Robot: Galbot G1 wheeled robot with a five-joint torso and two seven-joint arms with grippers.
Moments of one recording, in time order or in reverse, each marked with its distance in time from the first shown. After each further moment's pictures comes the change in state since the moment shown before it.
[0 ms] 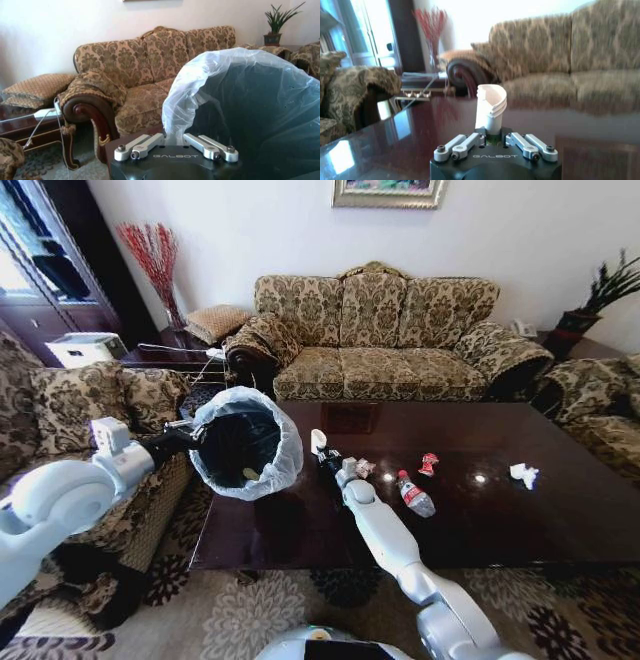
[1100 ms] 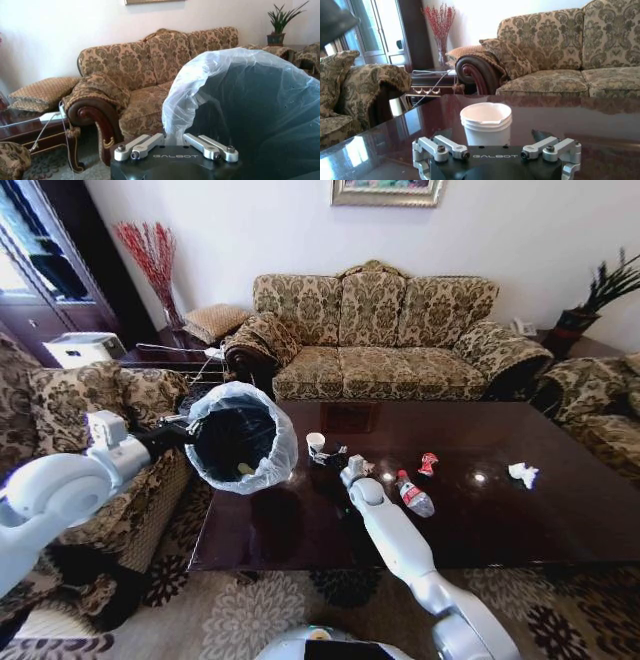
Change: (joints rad) left arm -0.008 0.005 -0.013 0.003 0.003 0.008 -0.007; right arm 0.011 -0.002 -0.019 0.002 0.020 -0.036 -0.034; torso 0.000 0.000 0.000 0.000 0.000
